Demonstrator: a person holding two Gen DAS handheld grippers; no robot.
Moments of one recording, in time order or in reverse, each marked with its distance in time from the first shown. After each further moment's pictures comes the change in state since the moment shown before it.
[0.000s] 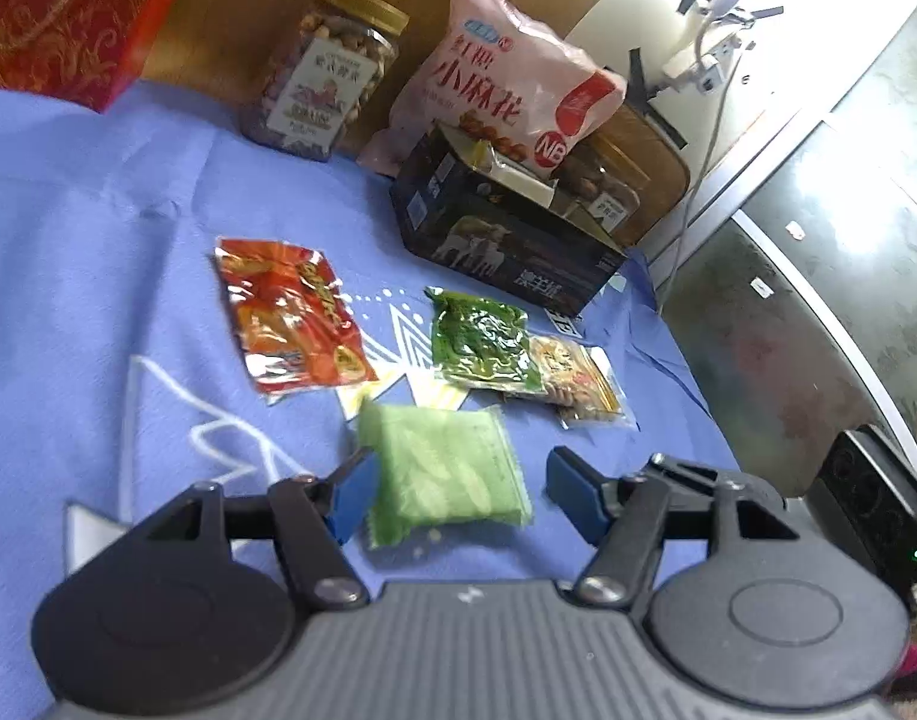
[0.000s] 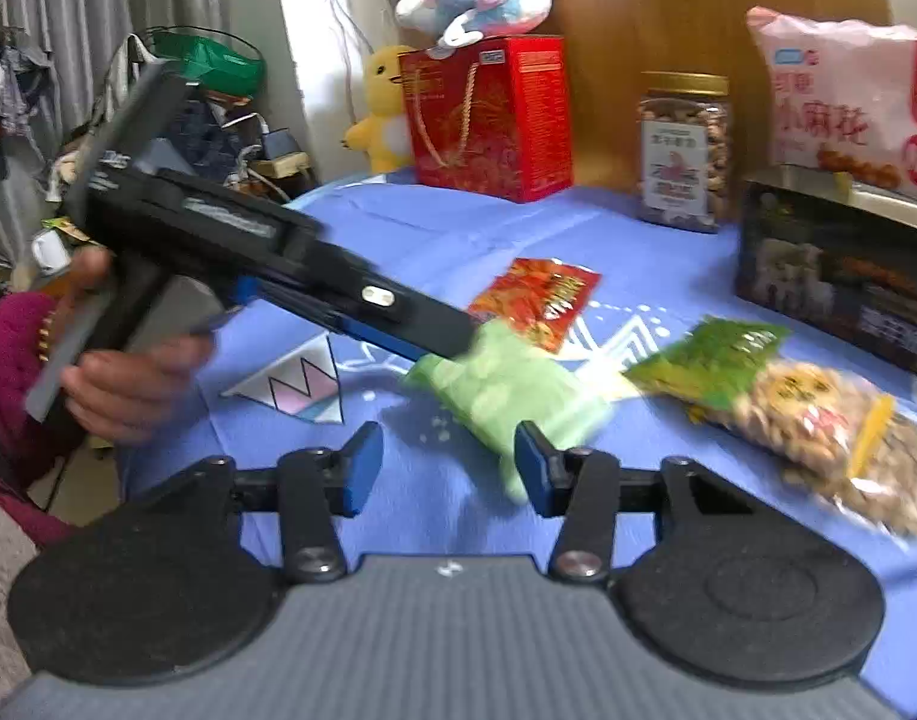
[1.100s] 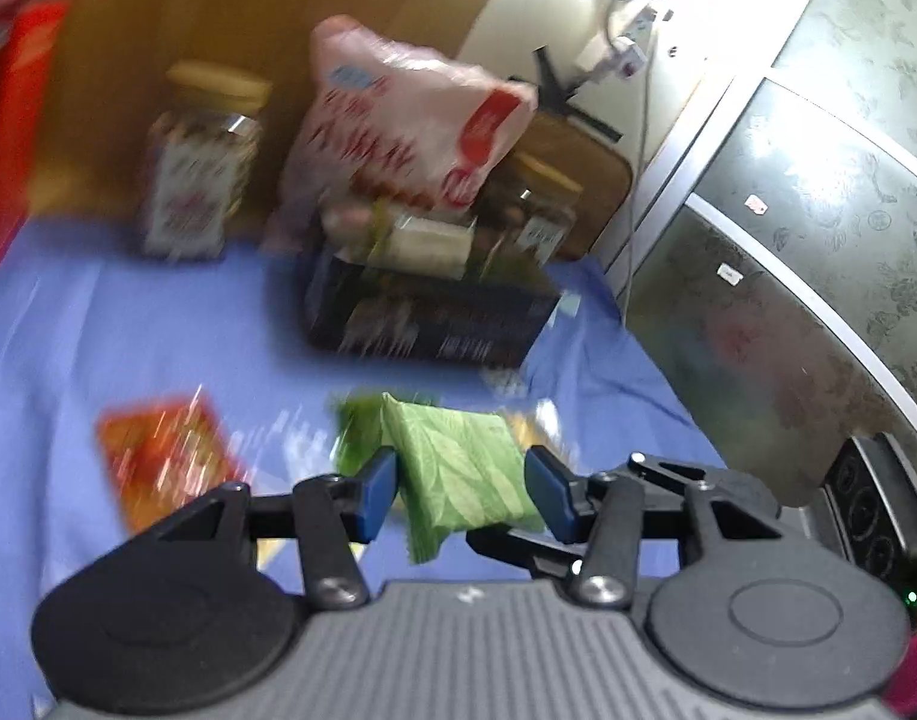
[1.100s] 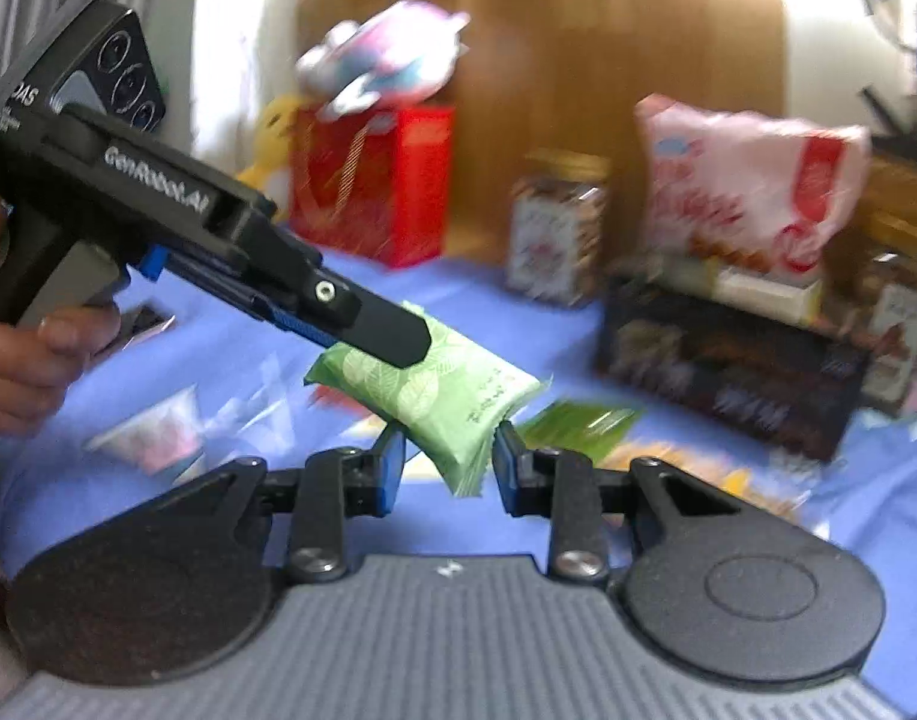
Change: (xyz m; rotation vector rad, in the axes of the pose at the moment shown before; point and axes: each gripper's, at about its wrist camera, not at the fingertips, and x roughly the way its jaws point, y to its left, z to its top) left arm 0.044 -0.069 0.061 0.202 -0.022 -0.011; right arm -0.006 -0.021 0.028 -0.045 -0.160 -0.289
